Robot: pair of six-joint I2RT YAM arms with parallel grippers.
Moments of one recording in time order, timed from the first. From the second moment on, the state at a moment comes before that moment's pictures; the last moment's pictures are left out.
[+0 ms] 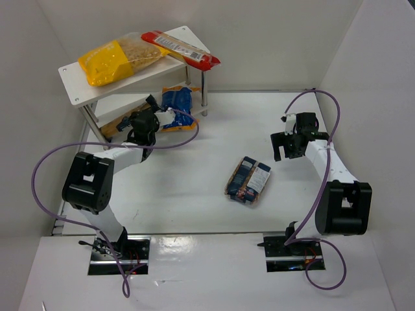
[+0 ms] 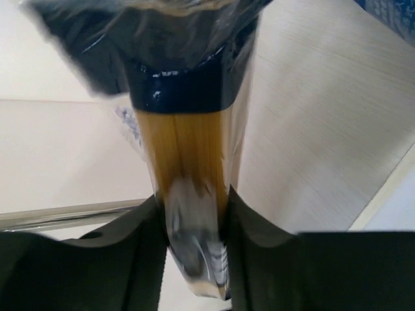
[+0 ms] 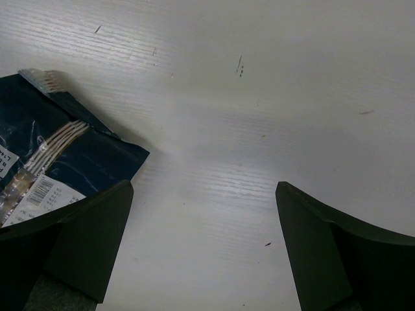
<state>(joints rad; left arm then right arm) -0.25 1.71 0.96 0.46 -0.49 1.09 -0.06 1.42 1.02 -0.61 -0.09 -0.22</state>
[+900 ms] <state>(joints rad) -0.39 1.46 1.01 0.09 -0.48 0.82 -0.06 1.41 1.02 -0.61 -0.09 -0.22</state>
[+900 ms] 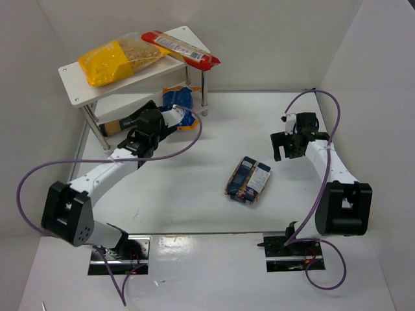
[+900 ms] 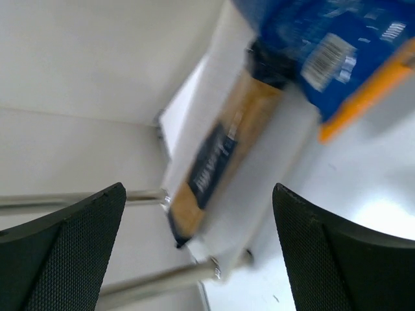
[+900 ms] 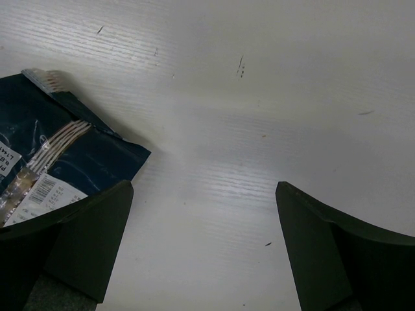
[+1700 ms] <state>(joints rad) -0.20 1.12 0.98 -0.68 0.21 0.28 -0.06 1.38 1.02 -0.61 -0.02 -0.16</state>
